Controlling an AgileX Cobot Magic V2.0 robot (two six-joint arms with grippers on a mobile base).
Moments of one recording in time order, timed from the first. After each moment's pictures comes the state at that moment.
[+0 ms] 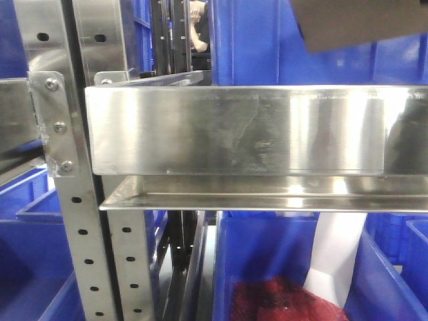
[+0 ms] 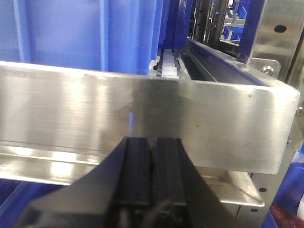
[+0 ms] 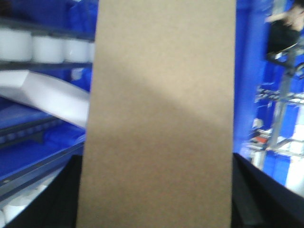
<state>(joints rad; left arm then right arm) -0.03 -0.01 0.03 -0.09 0.11 0.02 0.28 1.18 -1.00 -0.37 0.43 -1.08</state>
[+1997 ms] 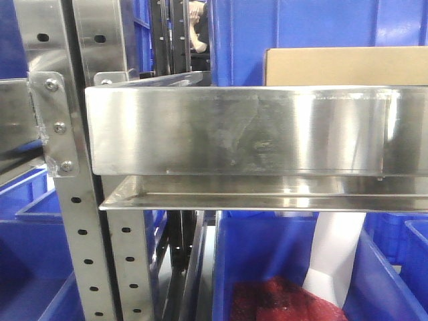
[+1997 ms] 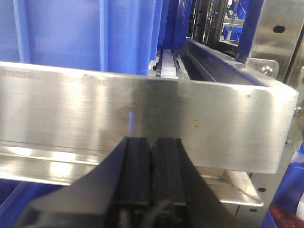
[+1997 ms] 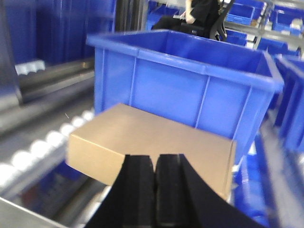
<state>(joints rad) -0.03 -0.01 0.03 -0.09 0.11 0.02 0.27 0.46 -0.64 -0.03 0.37 0.00</state>
